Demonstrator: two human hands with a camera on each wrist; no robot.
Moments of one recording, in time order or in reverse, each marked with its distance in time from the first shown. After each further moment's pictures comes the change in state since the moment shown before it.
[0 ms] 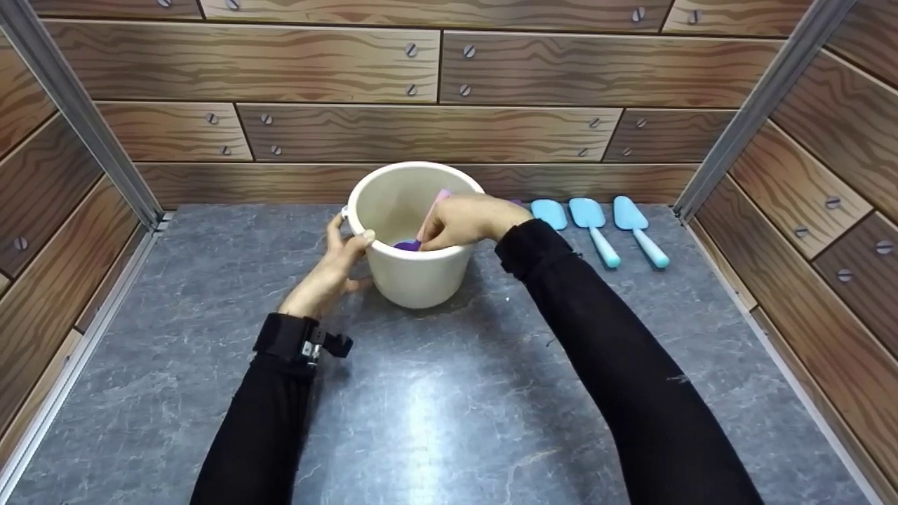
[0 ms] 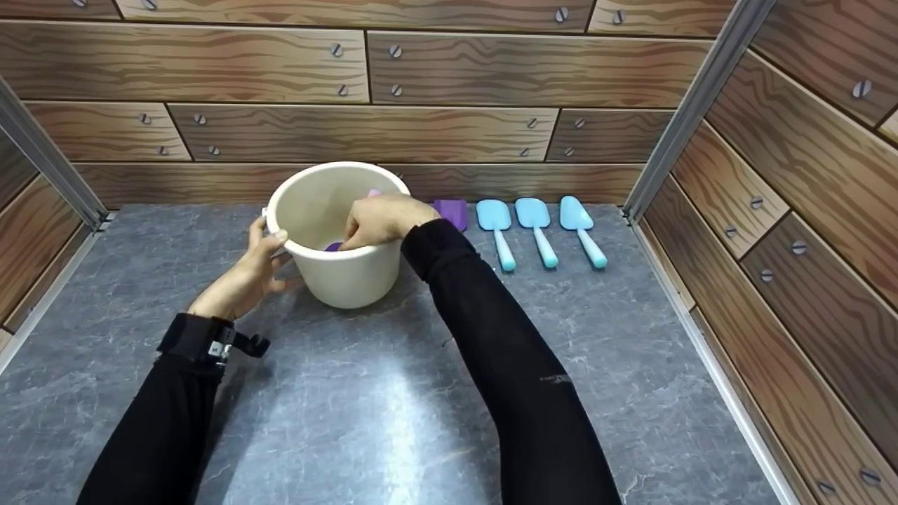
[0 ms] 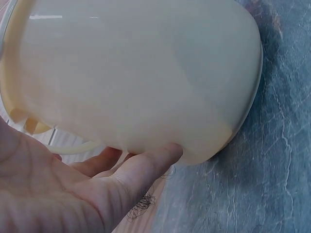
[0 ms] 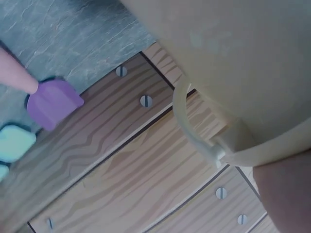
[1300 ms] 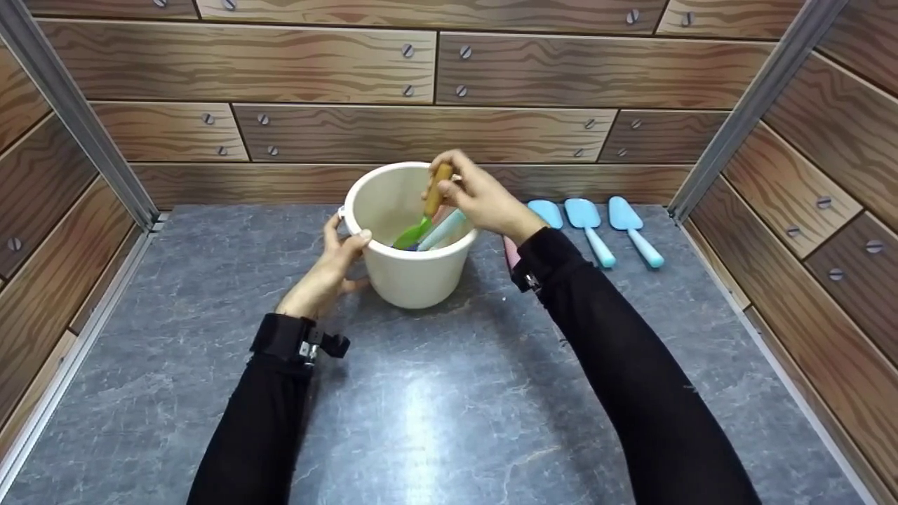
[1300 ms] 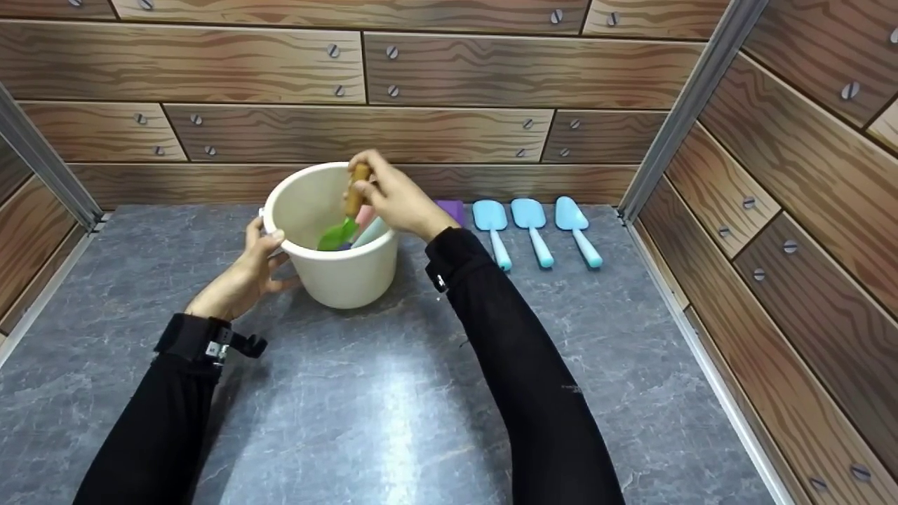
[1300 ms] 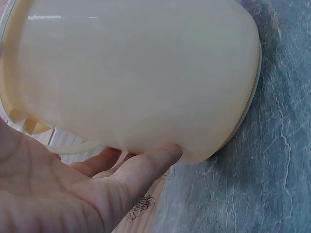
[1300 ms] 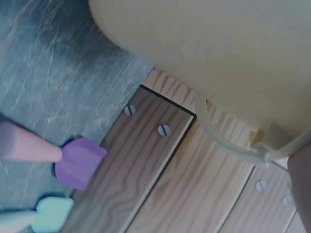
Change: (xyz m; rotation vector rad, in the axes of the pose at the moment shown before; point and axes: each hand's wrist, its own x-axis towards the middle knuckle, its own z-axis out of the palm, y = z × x) left_hand 0.000 -0.001 0.000 0.008 -0.004 -0.004; right_hand -0.011 0.026 0.014 0.778 0.524 -0.178
